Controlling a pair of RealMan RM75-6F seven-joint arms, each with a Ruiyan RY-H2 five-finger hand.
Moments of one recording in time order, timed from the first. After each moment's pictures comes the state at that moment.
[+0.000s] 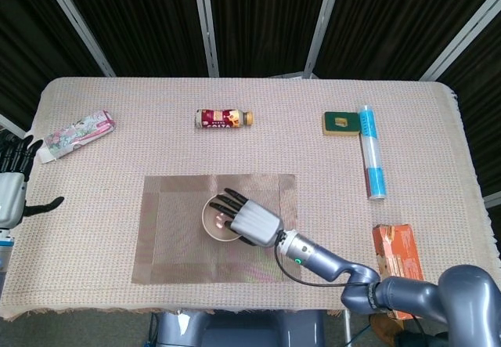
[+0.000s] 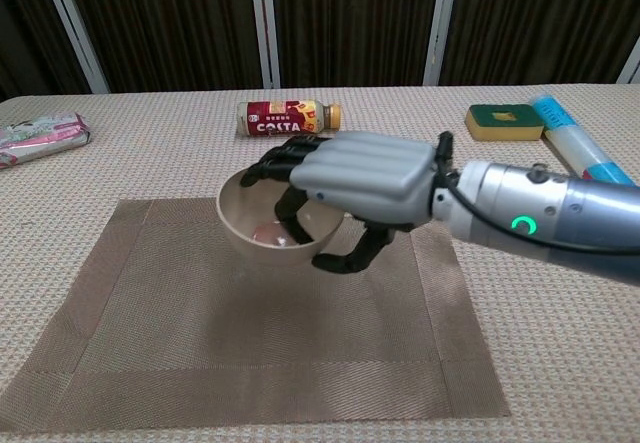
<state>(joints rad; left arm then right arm) -0.29 -1.13 -0.14 -1.53 1.31 1.36 -0.02 0.87 -1.69 0.13 -1.33 -1.73 0.90 -0.16</state>
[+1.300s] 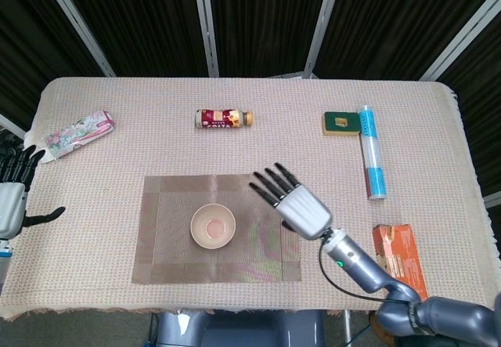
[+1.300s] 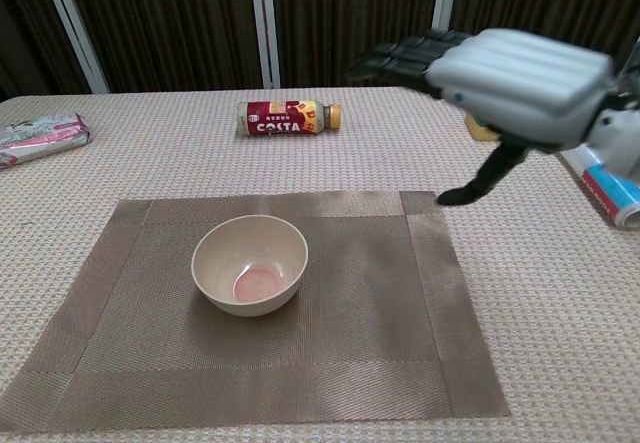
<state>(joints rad) -0.24 -1.11 -0.11 -1.58 1.36 1.39 -0.03 0.67 -1.43 0.09 -1.56 -1.64 1.22 -0.37</state>
